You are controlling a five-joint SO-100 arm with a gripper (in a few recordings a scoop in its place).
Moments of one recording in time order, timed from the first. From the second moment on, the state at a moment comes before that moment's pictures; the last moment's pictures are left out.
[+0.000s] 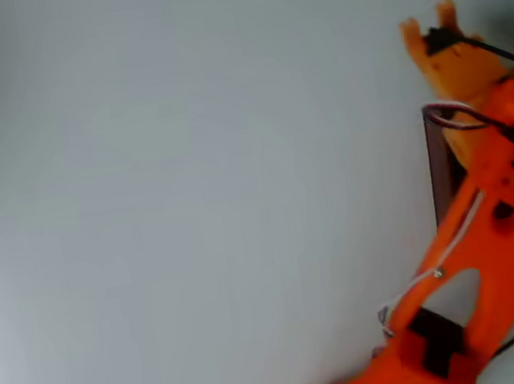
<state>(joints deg) 34.0 53.4 29.7 104.3 31.6</state>
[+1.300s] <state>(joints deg) -25.5 121.6 95.8 96.3 -0.1</state>
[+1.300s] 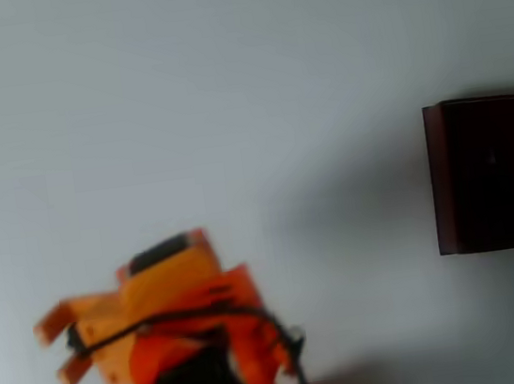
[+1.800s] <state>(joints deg) -63.8 153.5 152.4 70.3 -0.4</state>
